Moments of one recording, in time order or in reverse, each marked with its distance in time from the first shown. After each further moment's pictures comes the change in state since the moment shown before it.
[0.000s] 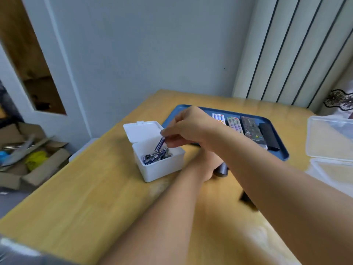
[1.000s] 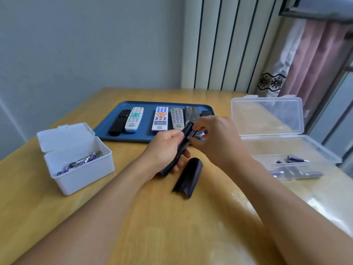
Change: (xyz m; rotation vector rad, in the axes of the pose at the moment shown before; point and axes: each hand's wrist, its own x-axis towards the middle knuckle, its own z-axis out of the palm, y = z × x) left_hand 0.026 -0.005 0.043 0.153 -0.140 0.241; right_hand -0.073 0.128 -0.134 -0.786 0.663 -0.388
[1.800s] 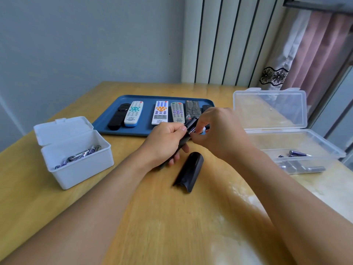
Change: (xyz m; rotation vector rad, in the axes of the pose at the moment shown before) left_hand 0.001 0.002 -0.004 0.199 0.010 0.069; right_hand 0.004 0.003 -0.003 -0.052 -0.067 -0.009
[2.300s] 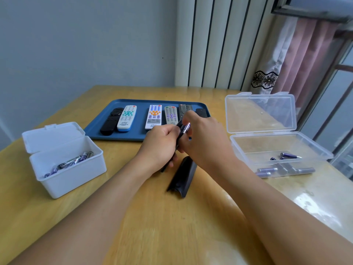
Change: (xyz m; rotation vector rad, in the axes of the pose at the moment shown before) left_hand 0.002 0.006 0.011 -0.043 0.131 -0.009; right_hand -0.002 -0.017 0.018 -0.053 0.017 0.111
